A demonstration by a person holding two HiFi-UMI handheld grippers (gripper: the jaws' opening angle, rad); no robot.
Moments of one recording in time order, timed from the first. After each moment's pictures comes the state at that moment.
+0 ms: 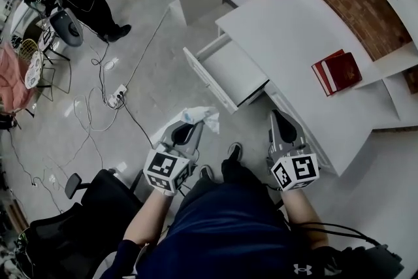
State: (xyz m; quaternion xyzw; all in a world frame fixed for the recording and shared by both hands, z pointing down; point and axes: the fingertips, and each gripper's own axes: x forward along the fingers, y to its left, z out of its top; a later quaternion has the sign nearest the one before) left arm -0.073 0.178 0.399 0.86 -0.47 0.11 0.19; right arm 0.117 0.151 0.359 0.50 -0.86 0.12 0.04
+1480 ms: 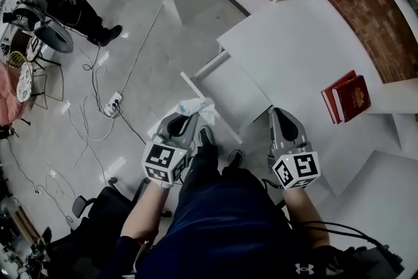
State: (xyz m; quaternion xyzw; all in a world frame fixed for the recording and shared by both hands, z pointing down) left arm -0.118 -0.002 0.449 0.85 -0.46 0.15 0.21; right arm 0.091 -0.017 0.398 0.51 -0.84 0.17 0.08
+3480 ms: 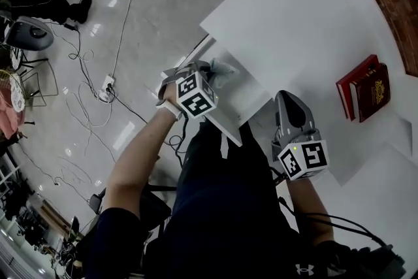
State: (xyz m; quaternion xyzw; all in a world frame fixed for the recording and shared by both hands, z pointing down) left arm -0.025 -0.146 0.688 0.83 -0.15 0.53 0.10; right arm 0.128 -0.118 0.493 0.53 -0.79 0.27 0.11
